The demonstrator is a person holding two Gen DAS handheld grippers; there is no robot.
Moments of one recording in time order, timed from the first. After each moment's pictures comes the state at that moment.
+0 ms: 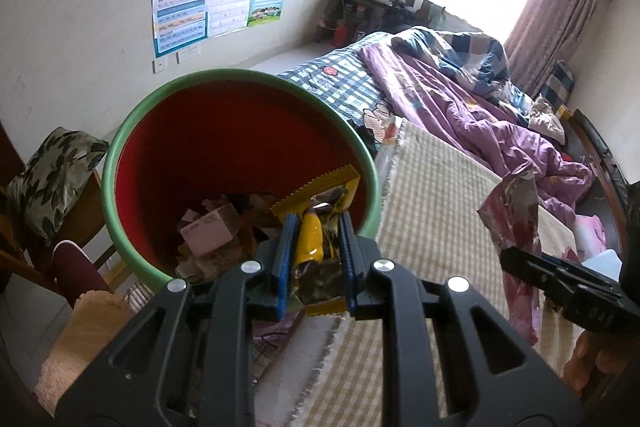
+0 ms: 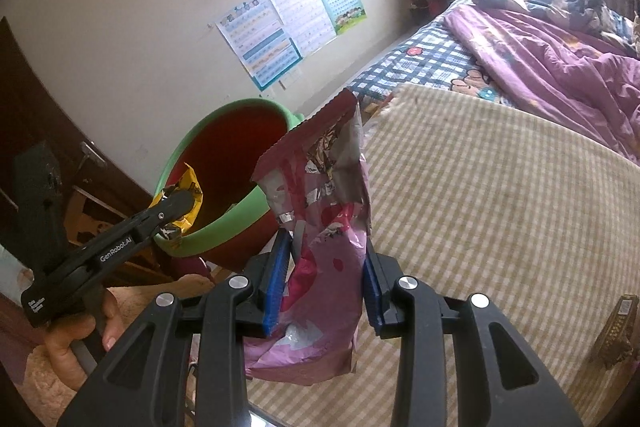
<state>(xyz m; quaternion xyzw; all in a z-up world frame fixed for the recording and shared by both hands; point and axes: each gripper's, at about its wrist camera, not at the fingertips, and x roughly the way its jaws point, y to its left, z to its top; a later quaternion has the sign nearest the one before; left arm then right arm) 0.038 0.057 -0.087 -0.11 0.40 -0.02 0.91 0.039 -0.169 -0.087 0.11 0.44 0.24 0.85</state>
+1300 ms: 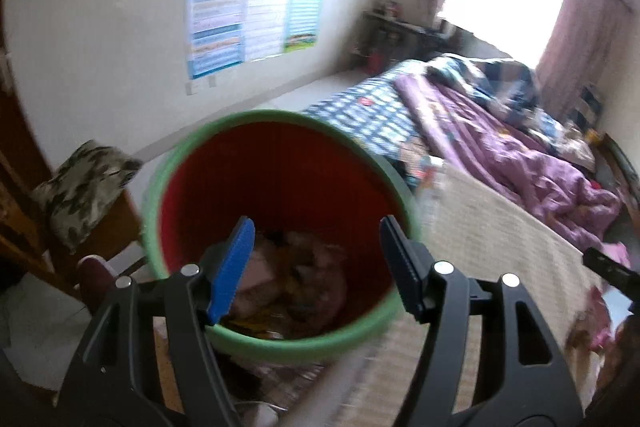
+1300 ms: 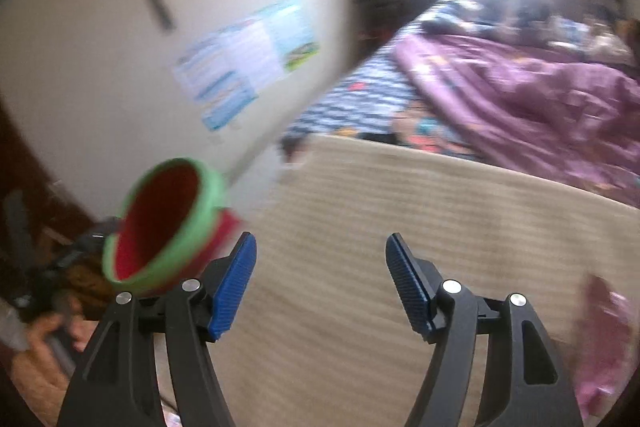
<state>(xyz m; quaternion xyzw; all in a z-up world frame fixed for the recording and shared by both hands) 0.050 0.062 -0.071 -0.10 0.36 0.03 0.93 0.051 -0.272 -0.075 0.12 0.40 0.14 0.90</state>
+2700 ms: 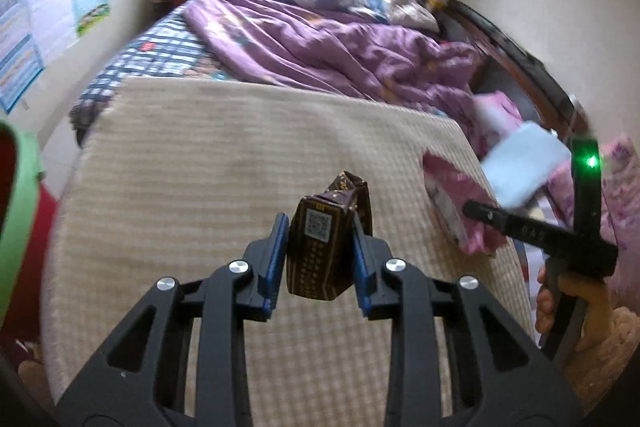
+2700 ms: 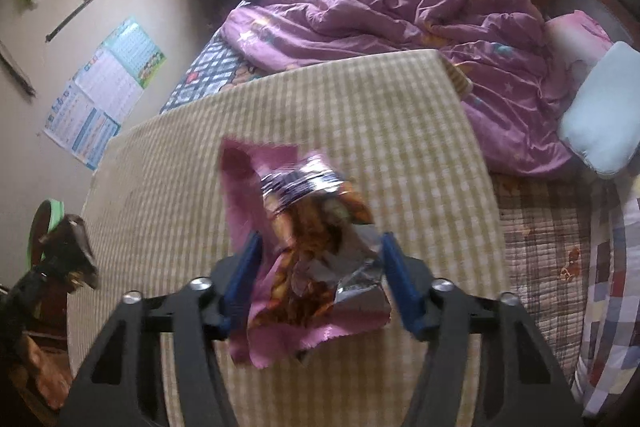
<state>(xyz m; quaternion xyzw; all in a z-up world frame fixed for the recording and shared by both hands) 0.048 -0.174 -0.104 -0.01 0.44 -0.27 0.85 -0.028 -0.461 -0.155 0.21 0.48 -0.07 0.85</state>
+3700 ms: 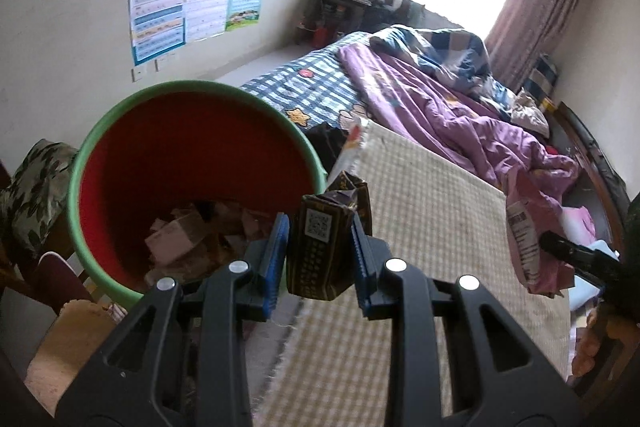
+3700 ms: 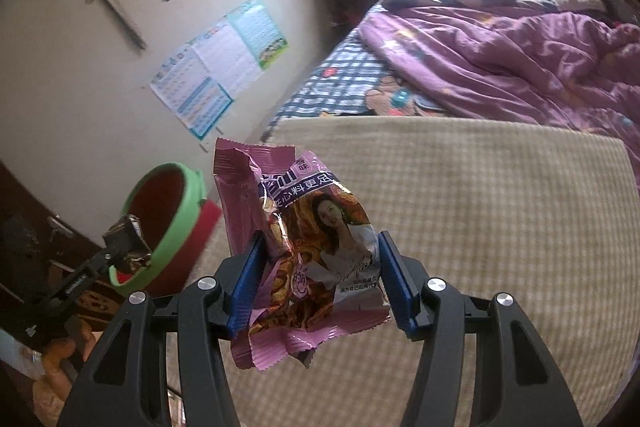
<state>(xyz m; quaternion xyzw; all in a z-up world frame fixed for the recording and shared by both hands) 0.049 0.021 -0.078 -0.10 0.39 -0.05 0.91 0.029 -0.292 -0.085 0.19 0.43 0.12 0.88</state>
